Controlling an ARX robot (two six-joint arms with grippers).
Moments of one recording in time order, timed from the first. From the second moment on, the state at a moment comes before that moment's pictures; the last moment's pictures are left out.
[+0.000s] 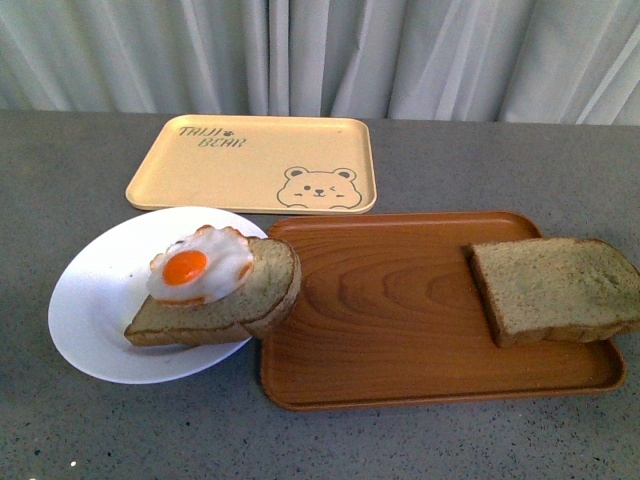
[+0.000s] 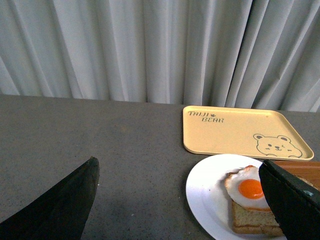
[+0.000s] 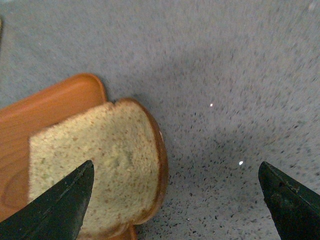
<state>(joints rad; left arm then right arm) 0.00 0.02 0.01 0.00 0.00 -0.01 -0.19 1.69 0.46 0.69 -0.12 0.24</state>
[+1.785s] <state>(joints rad) 0.00 0.02 0.01 0.00 0.00 -0.01 0.58 2.05 1.19 0.64 -0.10 0.67</state>
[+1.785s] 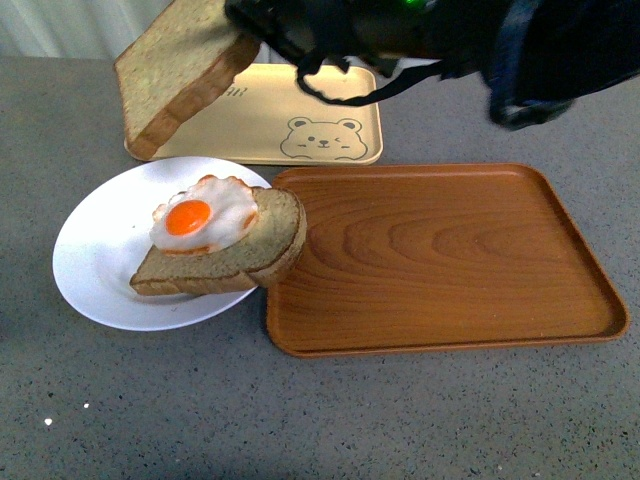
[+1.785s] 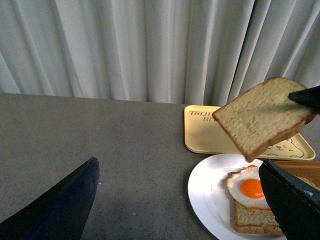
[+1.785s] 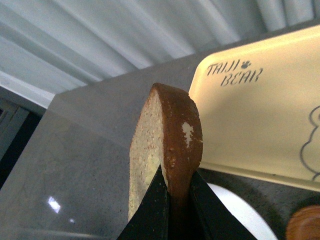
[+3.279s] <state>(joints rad) 0.00 0.02 0.01 0.00 0.00 -0.01 0.23 1.16 0.11 1.03 0.22 0.01</state>
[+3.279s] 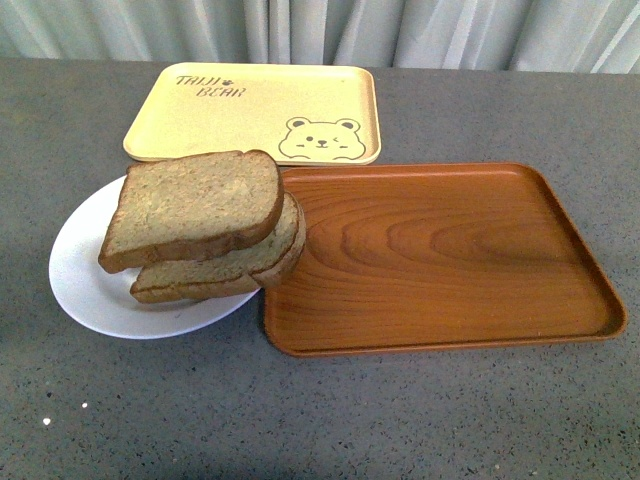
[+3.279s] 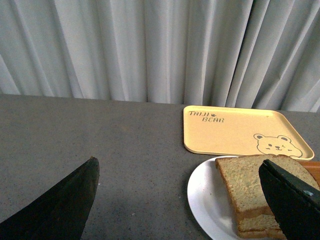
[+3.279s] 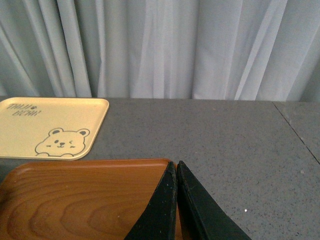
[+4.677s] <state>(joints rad) 0.00 0.02 0.01 0.00 0.00 -0.01 0.00 0.32 0.02 0.32 0.00 0.01</state>
